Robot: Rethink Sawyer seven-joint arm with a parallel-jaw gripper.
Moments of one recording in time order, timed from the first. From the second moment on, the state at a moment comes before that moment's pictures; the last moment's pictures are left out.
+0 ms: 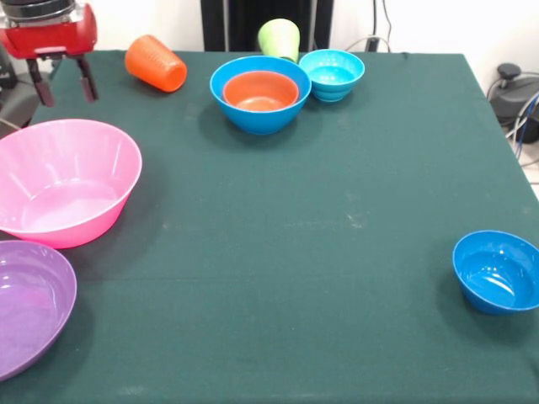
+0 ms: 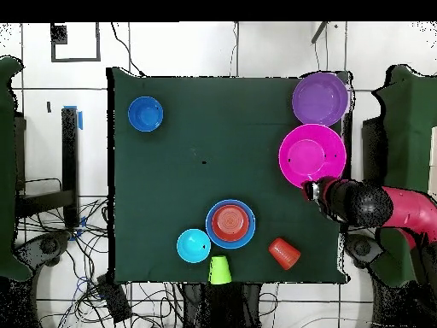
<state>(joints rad) -1.19 -0.59 0.75 1.69 -0.72 0.75 1.54</state>
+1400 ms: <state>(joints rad) -1.27 -0.59 0.75 1.70 -0.74 0.70 1.53</state>
